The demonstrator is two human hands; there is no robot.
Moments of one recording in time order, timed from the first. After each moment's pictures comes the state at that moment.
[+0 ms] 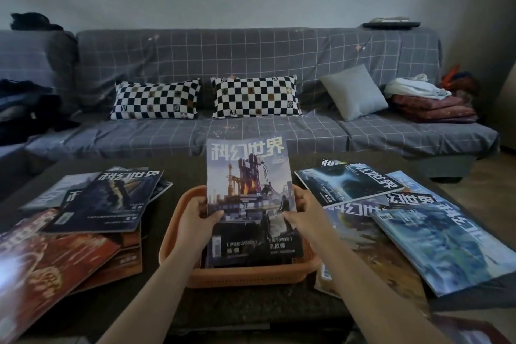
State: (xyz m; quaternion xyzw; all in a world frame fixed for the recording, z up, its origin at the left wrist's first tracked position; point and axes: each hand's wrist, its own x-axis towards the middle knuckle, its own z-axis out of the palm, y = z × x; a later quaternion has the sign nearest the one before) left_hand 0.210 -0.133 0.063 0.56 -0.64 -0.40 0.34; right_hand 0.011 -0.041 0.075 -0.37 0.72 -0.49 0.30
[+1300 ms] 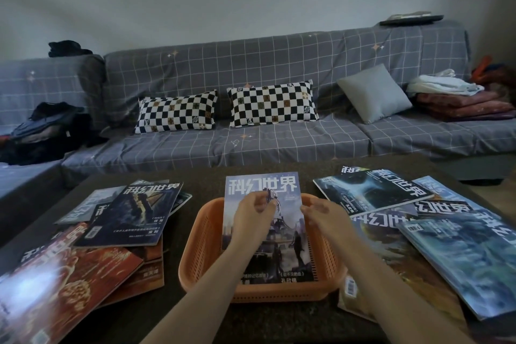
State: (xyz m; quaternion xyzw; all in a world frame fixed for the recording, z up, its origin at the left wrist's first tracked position) left_hand 0.144 -0.122 0.089 0.50 -0.71 -0.37 0.33; right_hand 0.000 -0.051 0.082 -0.38 0.72 -0.50 0.30
